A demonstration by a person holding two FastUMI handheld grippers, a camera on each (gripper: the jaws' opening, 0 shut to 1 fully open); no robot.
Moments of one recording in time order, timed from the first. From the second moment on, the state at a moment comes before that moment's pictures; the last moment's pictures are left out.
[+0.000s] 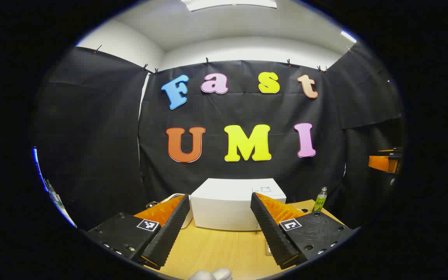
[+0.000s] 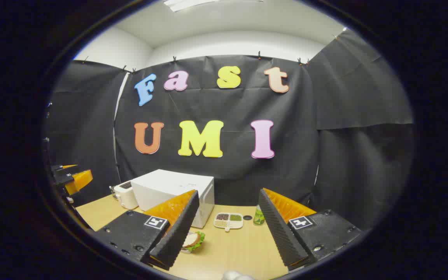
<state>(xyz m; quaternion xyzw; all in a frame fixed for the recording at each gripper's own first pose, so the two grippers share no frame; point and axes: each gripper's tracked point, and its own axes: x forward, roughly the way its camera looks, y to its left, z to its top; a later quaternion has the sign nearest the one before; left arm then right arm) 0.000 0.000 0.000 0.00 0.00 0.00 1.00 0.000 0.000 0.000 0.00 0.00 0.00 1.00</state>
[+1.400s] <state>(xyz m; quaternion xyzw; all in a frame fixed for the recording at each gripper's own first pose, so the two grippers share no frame) 0.192 -0.125 -0.189 0.00 0.08 -0.09 0.99 -0.007 -0.032 -0.003 -0.03 0.02 -0.07 1.00</state>
